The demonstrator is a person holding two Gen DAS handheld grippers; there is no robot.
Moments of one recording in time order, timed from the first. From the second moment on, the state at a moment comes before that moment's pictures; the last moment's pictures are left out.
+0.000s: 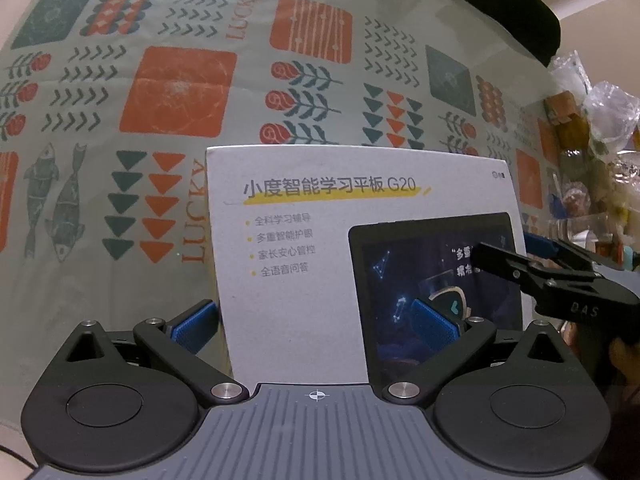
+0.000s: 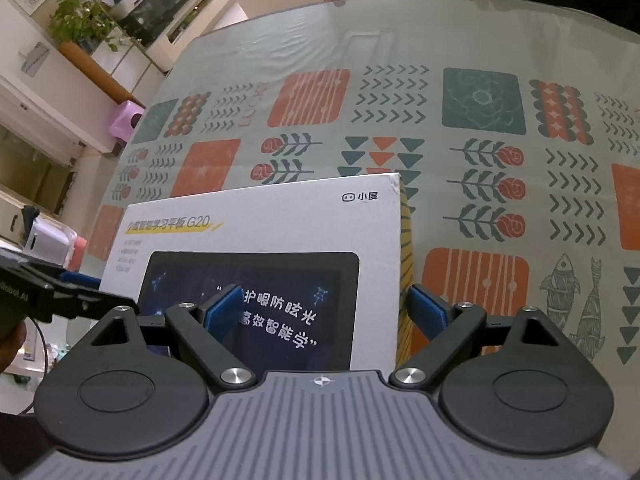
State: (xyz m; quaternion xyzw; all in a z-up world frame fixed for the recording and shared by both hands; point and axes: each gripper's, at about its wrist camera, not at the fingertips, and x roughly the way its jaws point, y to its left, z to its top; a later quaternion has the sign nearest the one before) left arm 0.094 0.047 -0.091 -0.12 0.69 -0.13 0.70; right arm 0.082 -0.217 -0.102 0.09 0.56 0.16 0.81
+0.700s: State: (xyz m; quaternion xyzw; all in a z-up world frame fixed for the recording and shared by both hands) left arm 0.084 0.030 -0.130 -0.06 0.68 -0.11 0.72; right arm 0.081 -0.206 -0.129 0.06 0.58 0.15 0.80
